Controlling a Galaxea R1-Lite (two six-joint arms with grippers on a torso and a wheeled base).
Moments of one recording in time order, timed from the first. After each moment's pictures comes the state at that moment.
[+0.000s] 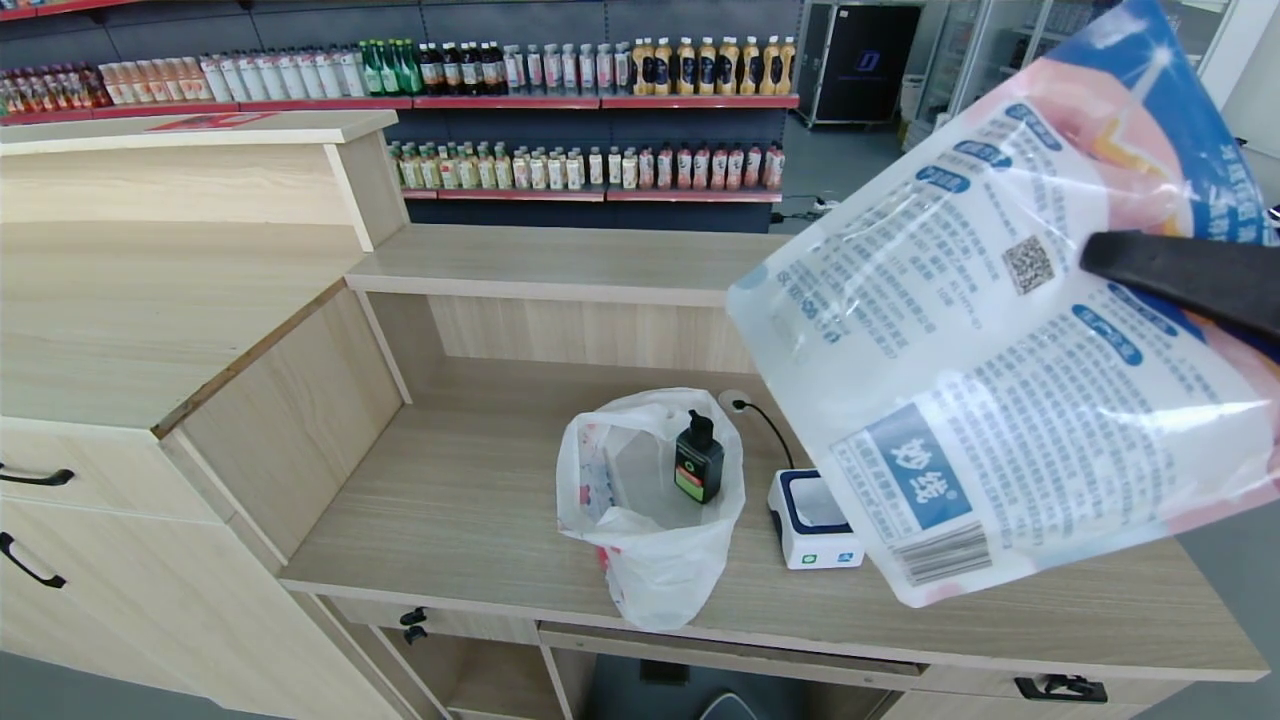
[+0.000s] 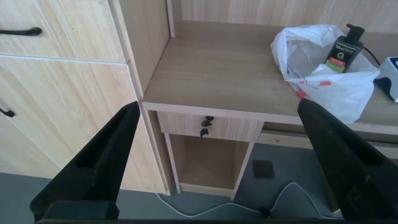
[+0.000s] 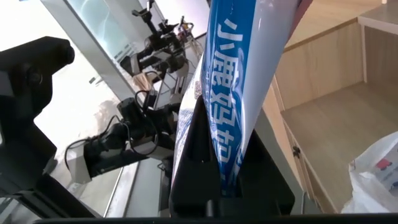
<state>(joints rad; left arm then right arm) 0.00 0.00 0.00 0.00 0.00 0.00 0.41 1.24 -0.80 -0.73 1.01 0.49</state>
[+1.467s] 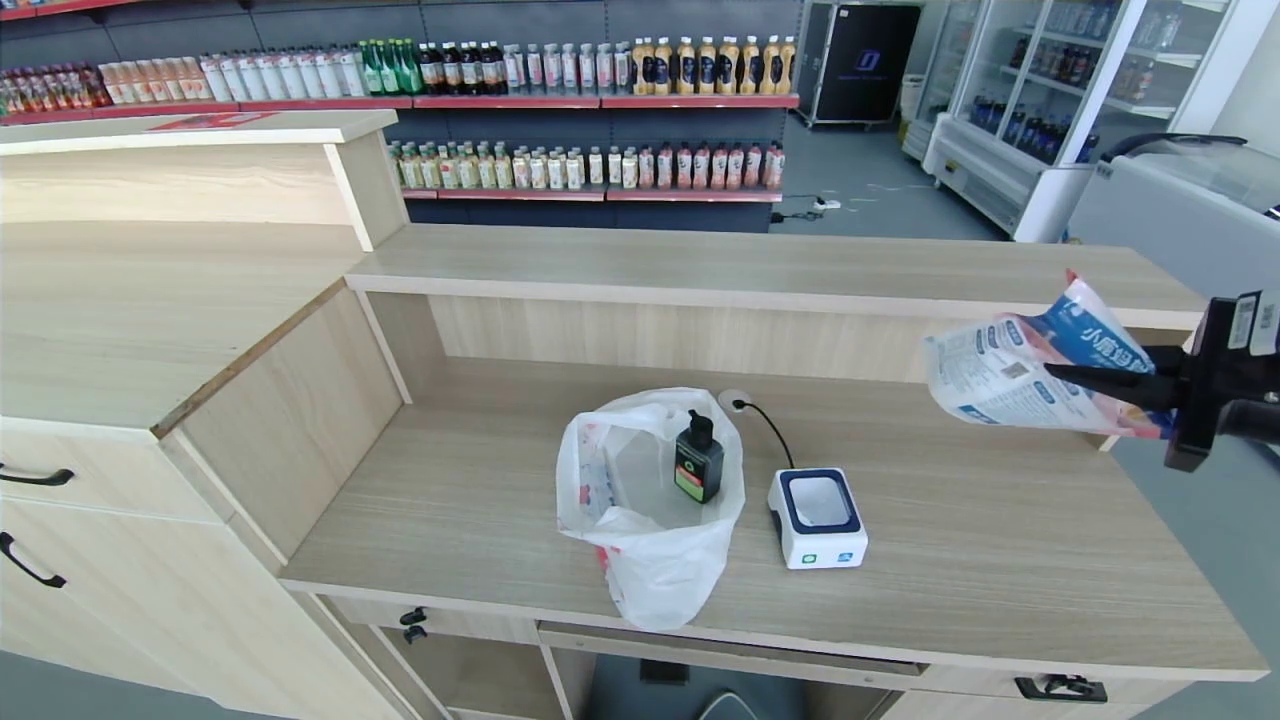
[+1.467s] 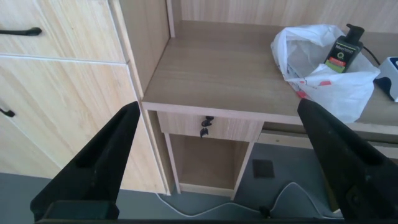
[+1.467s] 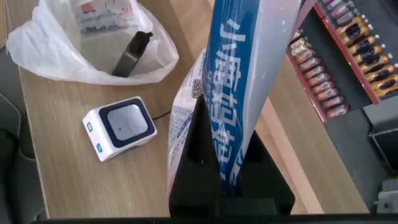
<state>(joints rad) 0.00 0.00 0.00 0.00 0.00 0.00 -0.26 1.52 -0.83 -0.39 1.01 -1.12</state>
